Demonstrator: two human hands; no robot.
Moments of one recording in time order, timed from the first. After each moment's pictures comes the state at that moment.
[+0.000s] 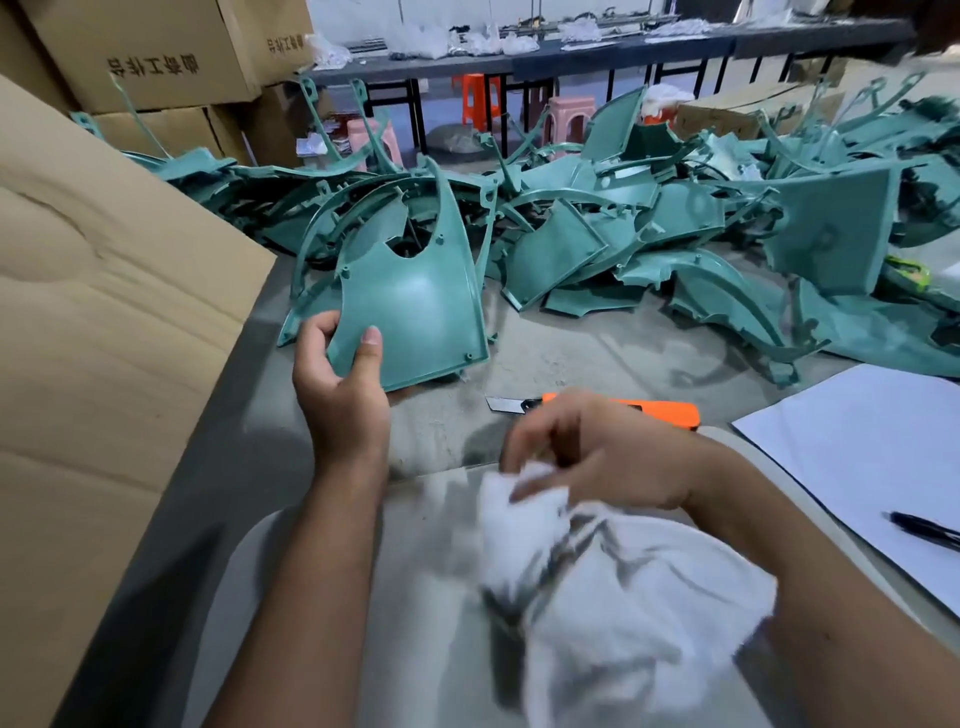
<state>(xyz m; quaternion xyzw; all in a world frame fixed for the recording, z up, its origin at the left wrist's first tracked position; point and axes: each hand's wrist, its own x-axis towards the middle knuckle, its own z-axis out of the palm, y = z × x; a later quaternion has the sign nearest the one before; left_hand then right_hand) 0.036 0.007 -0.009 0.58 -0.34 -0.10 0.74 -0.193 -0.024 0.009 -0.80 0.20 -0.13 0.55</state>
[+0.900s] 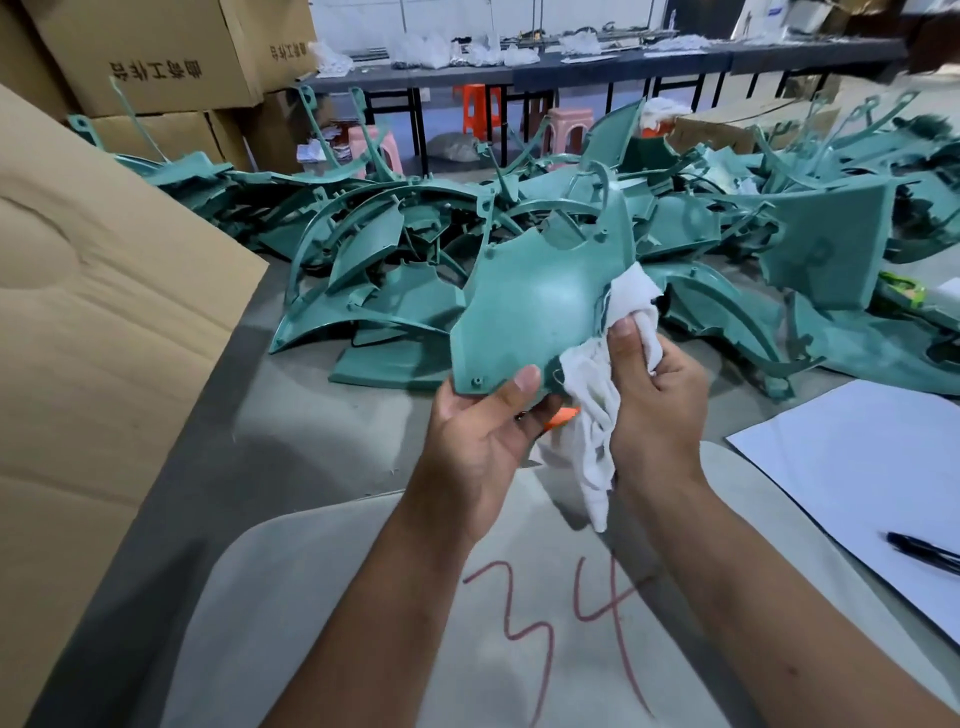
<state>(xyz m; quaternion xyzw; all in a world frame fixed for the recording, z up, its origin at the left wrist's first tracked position) -0.055 0.013 -0.011 0.25 -0.31 -0.58 0.71 -0.176 -0.030 -0.002 -0.49 0.40 -0.65 0.42</state>
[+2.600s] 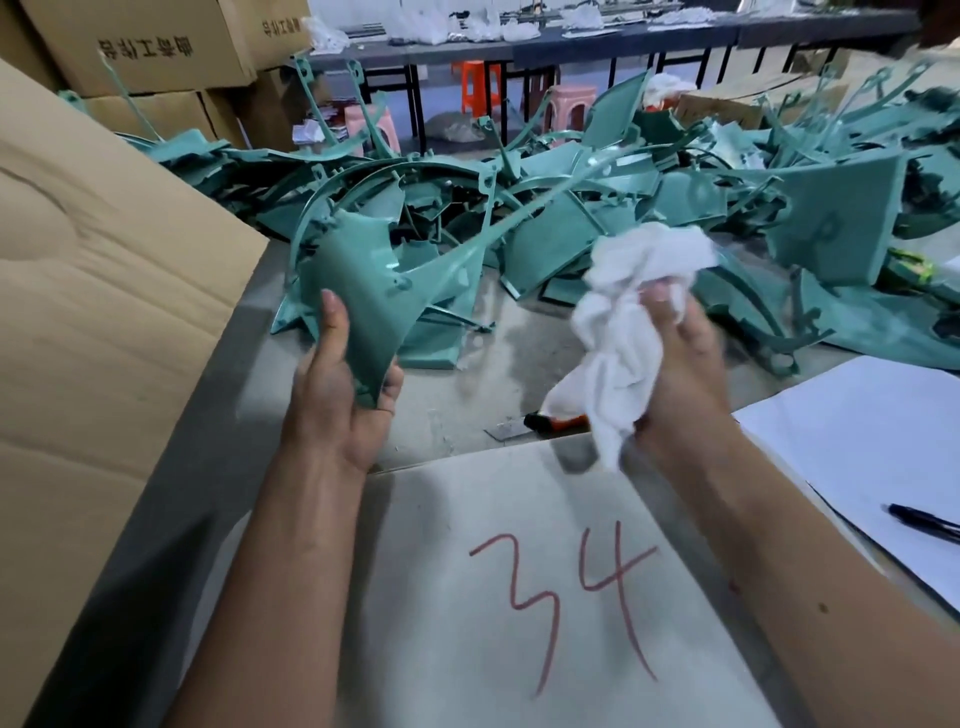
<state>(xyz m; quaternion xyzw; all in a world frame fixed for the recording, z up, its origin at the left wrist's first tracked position) 0.044 0.017 0.005 0.41 -0.13 -0.48 0.76 -0.193 -0.032 0.006 -0.35 0.30 -0.62 0.63</state>
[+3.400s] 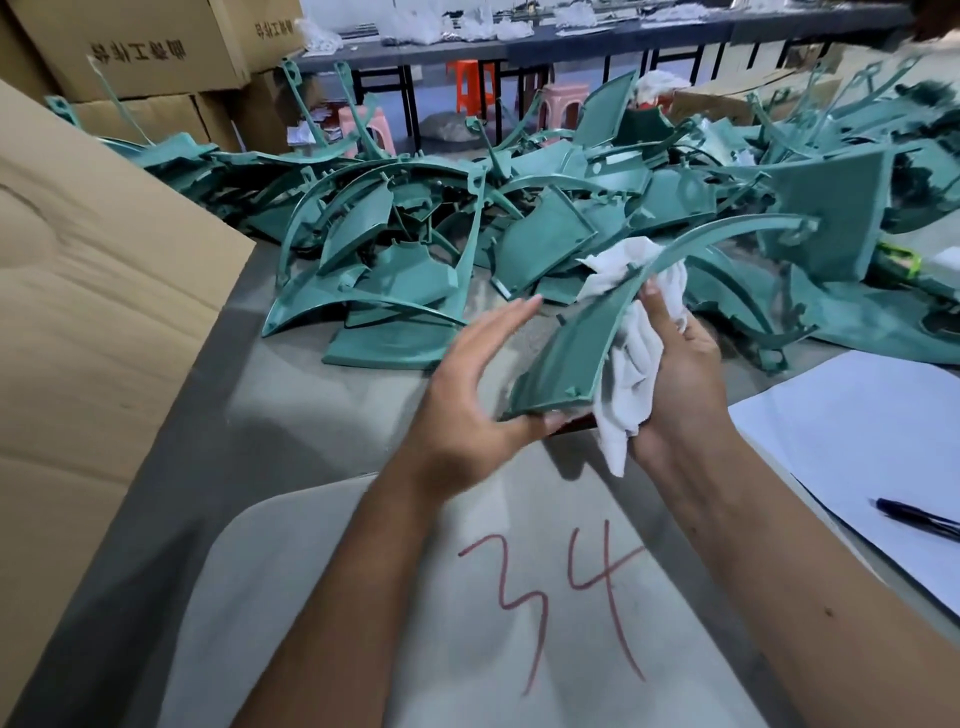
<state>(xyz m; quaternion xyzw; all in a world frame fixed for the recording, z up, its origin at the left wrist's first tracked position) -0.022 0.016 -0.008 0.50 -0.70 -0.25 0.45 -0.201 -0.036 0.009 -0.37 0.35 -0.61 0.61</state>
